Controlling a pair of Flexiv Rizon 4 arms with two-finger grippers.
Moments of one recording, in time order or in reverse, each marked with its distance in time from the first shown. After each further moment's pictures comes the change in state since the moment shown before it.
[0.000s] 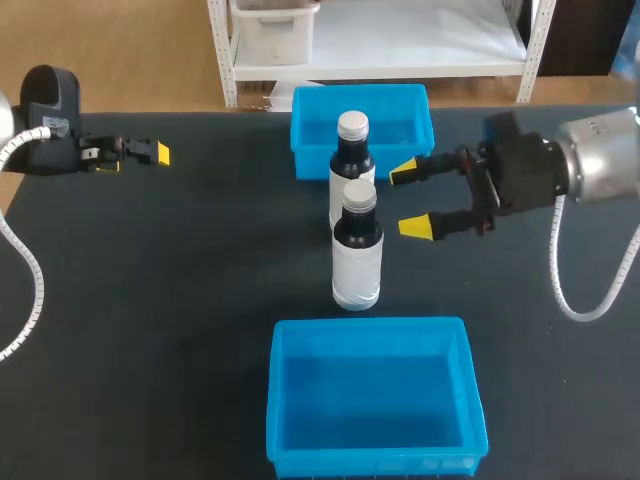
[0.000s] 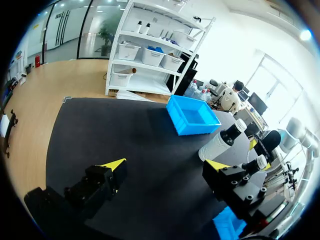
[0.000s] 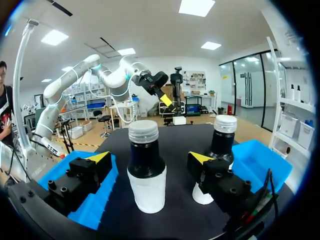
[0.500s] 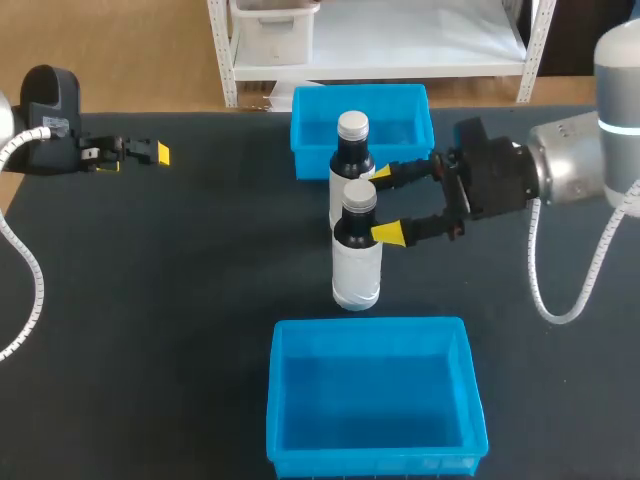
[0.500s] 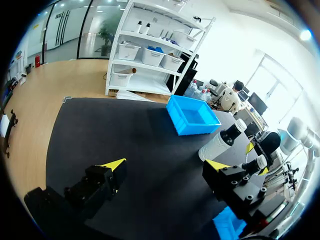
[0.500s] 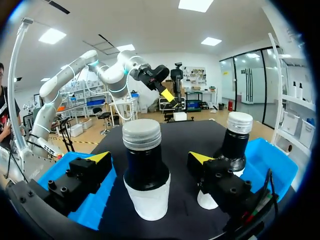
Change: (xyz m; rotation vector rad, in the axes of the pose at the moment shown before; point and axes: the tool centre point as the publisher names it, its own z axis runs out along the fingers) left arm 0.000 0.000 0.000 0.000 0.000 0.000; right arm 0.003 0.001 0.030 0.000 0.050 0.013
